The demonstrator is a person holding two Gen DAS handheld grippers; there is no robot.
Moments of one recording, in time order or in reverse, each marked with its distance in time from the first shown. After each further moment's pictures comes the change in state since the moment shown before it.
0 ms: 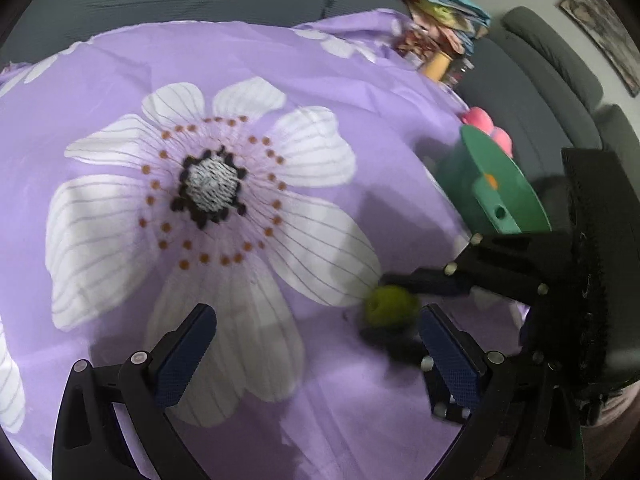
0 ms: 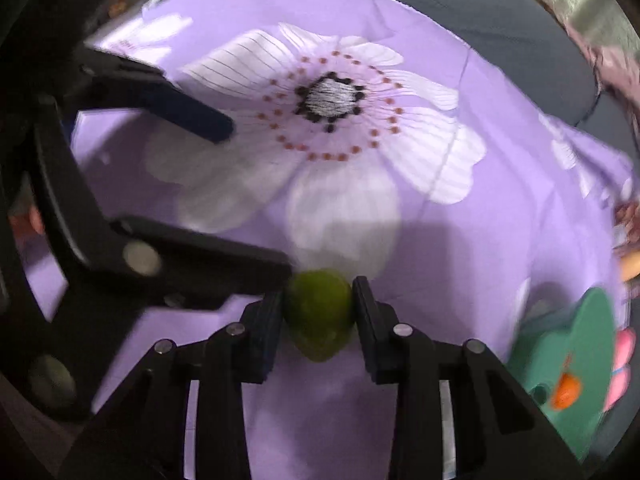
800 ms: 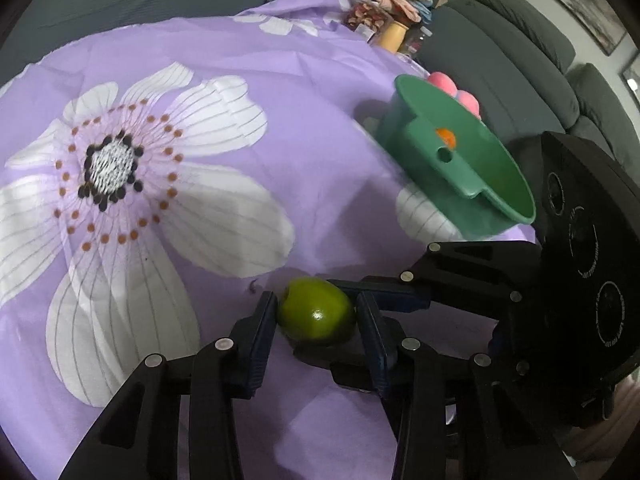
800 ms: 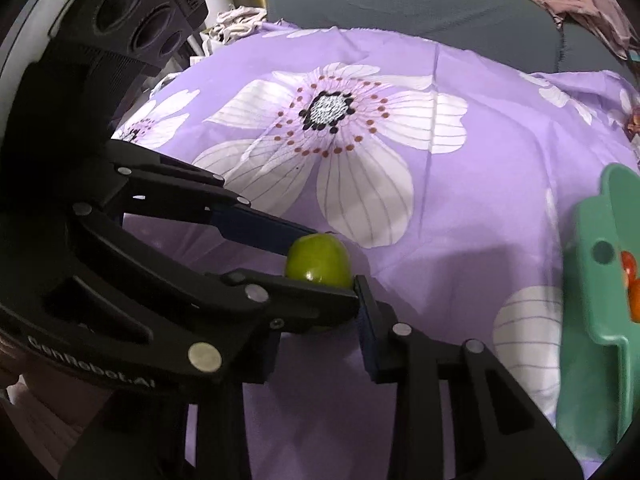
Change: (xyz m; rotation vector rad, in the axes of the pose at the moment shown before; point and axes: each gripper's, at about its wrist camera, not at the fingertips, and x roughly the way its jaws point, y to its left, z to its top) left arm 0.023 -0.054 -0.012 0.120 0.026 -0.039; right arm -0.021 -0.010 -0.050 0.194 -0.221 0.091
